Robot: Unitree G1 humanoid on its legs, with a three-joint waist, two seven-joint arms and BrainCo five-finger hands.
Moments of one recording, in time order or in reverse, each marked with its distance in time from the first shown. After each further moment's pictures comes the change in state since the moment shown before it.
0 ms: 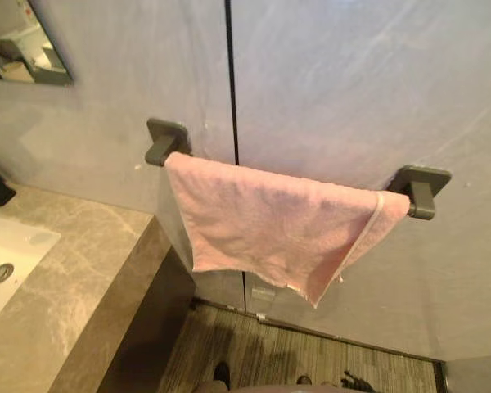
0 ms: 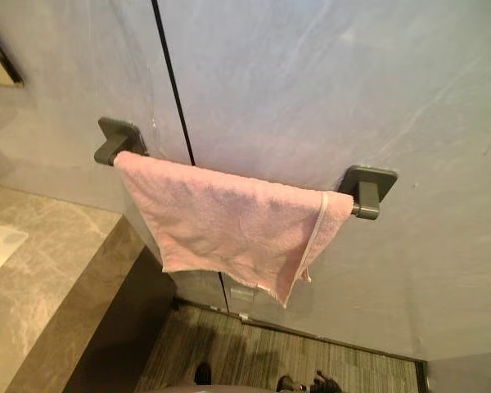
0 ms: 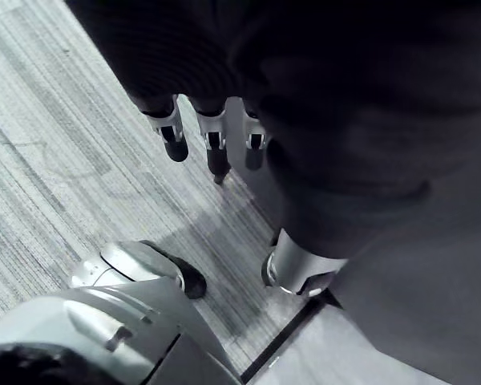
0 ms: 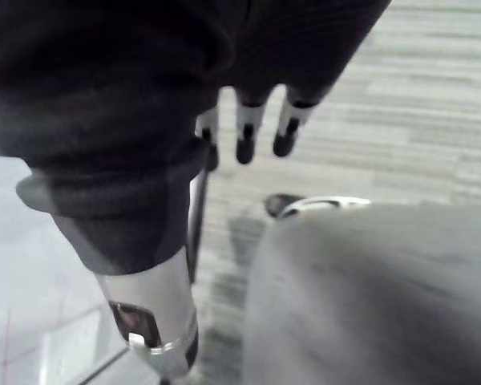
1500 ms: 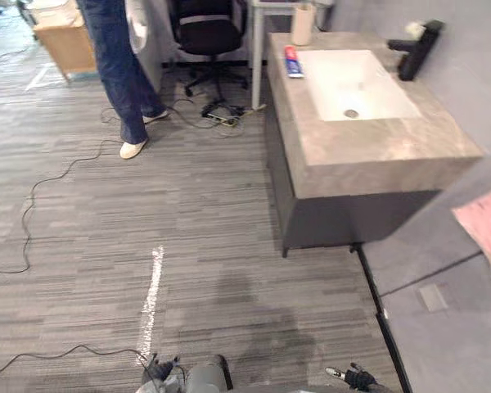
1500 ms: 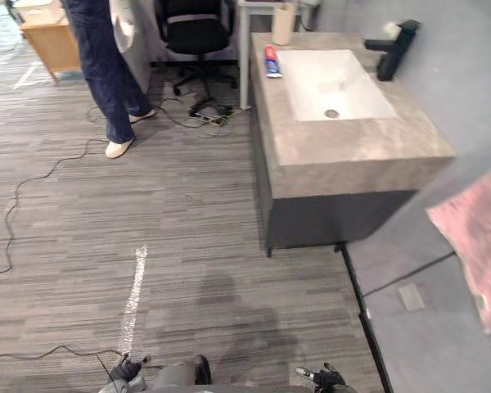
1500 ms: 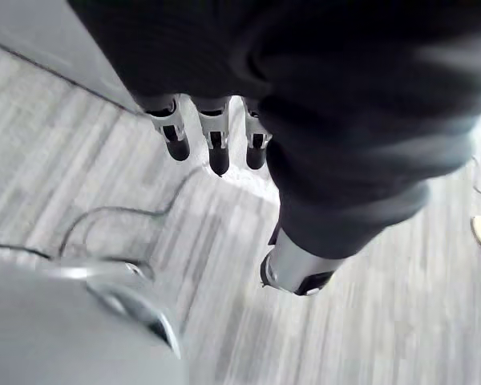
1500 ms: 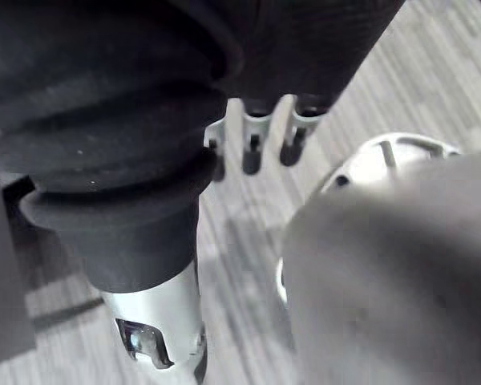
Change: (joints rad) left arm -0.067 0.036 -0.075 -0.006 0.120 -0.033 0.048; right arm -0.019 0.061 -0.320 0.083 -0.039 -0.016 -0.079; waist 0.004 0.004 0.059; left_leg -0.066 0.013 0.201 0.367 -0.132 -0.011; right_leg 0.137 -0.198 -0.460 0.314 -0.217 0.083
